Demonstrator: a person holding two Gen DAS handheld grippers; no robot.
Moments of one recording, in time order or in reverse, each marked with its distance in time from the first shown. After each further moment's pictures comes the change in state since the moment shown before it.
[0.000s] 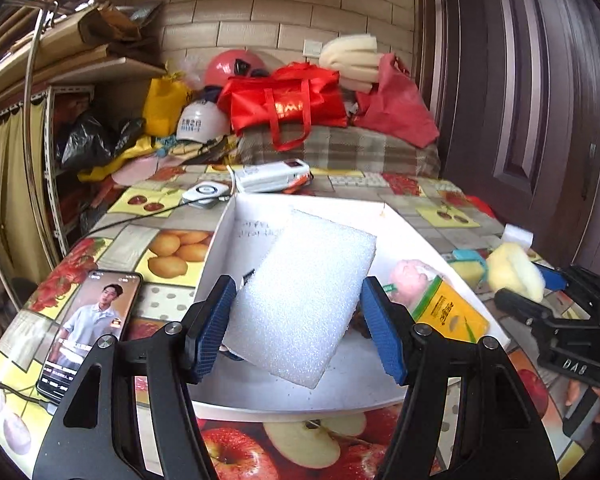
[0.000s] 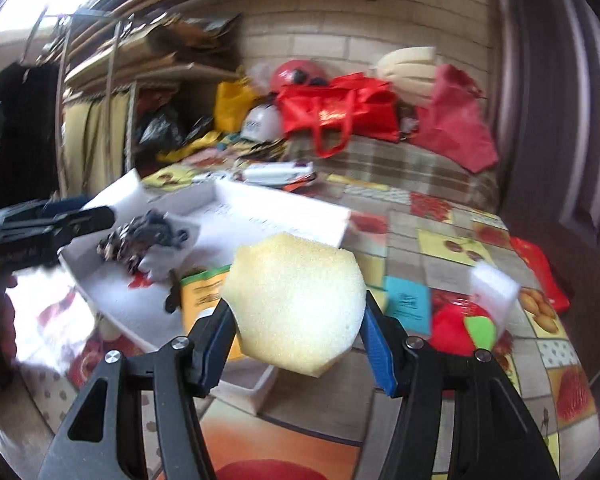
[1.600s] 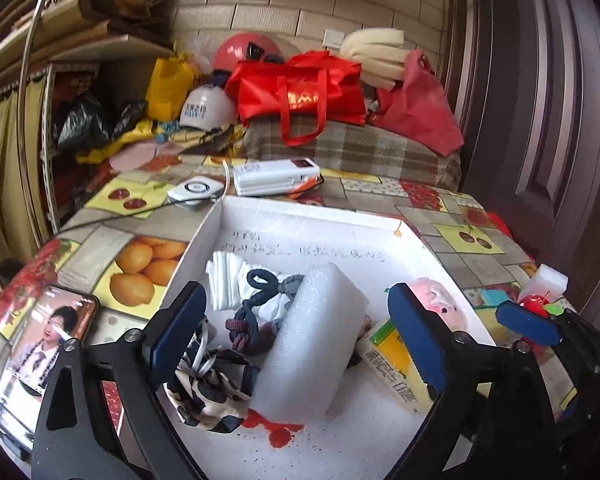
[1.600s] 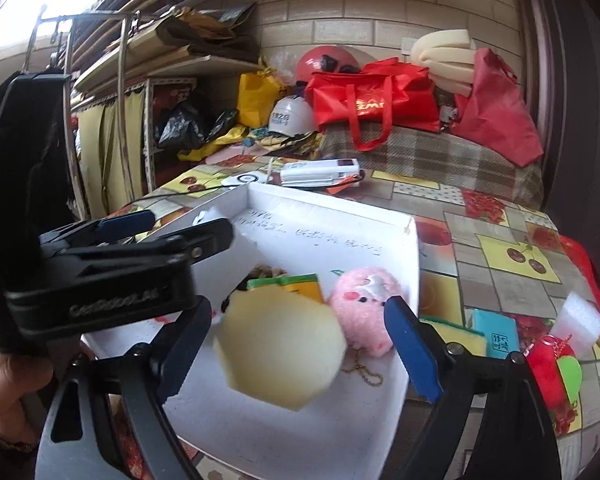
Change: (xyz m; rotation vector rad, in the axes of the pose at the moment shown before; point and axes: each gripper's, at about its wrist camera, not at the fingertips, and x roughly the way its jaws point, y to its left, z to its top) left arm 0.065 0.004 0.031 -0.088 0.002 0.038; right arm 0.052 0.033 0.029 0.064 0.011 0.089
